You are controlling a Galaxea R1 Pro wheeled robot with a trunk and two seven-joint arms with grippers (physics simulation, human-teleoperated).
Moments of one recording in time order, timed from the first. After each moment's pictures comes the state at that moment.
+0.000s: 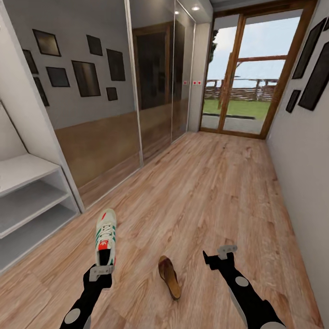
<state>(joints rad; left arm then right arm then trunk) -0.26 -0.01 0.13 -0.78 -0.04 -0.27 -0.09 -0.46 0.00 -0.06 -0.63 0.18 -0.14 0.10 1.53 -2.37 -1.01</state>
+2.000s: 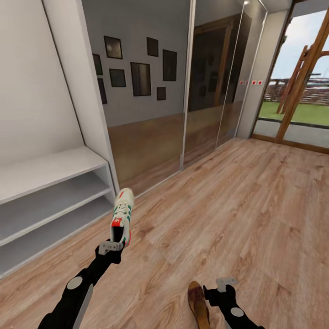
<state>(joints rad) -0.29 -0.02 0.11 -1.09 -0.05 0.00 -0.34 -0.46 0.03 -0.06 -0.29 0.18 -0.20 -0.04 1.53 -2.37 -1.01</state>
